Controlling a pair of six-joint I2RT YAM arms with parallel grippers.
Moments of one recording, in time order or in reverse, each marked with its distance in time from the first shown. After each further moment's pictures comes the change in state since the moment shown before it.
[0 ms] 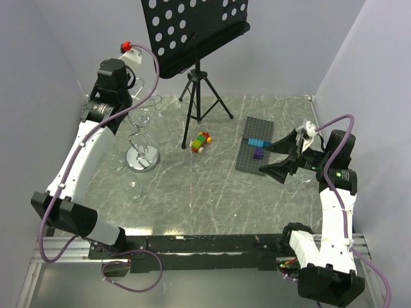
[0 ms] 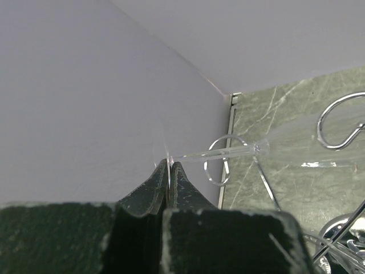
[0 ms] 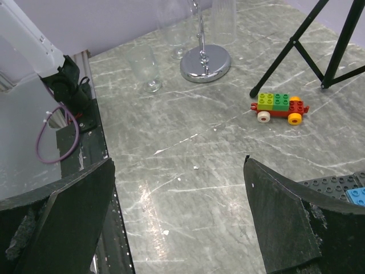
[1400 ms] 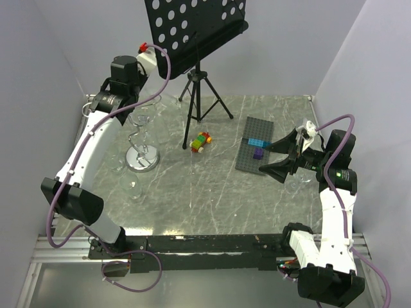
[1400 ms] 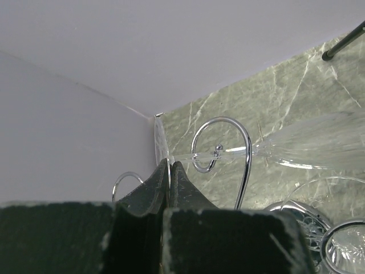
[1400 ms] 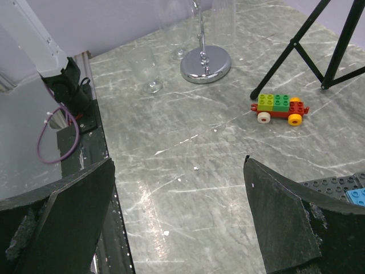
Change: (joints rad) left arm -0.023 0.127 0.110 -0.133 0.291 -0.118; right arm 0.000 0.000 0.000 0.013 -0.002 0.014
